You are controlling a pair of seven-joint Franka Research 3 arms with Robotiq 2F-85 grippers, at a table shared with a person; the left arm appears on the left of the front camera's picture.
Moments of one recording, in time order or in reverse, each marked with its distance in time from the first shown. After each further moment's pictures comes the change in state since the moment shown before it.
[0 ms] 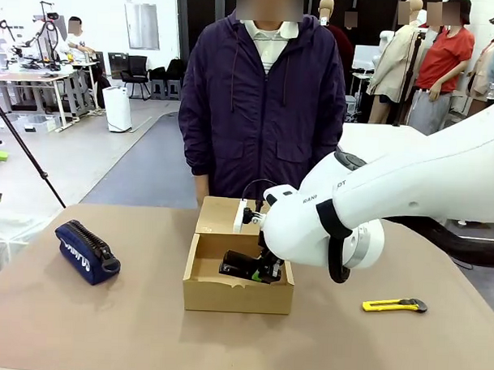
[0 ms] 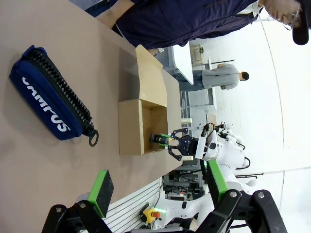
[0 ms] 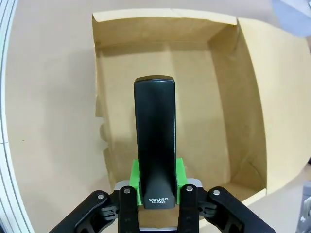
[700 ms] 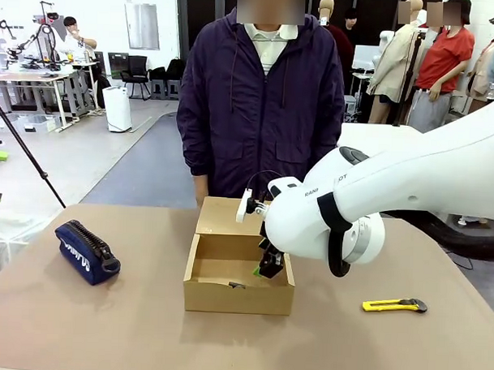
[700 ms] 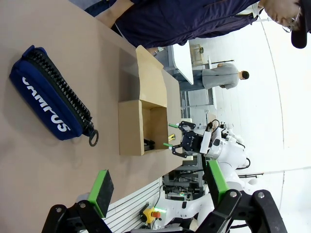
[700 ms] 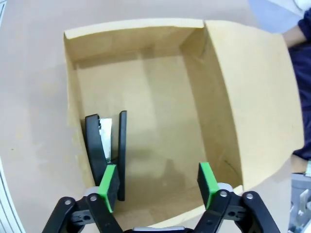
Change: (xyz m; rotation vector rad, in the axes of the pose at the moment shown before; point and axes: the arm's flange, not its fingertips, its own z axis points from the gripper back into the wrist) left arm 0.000 0.000 0.000 0.000 0.000 0.000; right arm 0.001 -0.016 0.013 -0.070 -0.033 -0.040
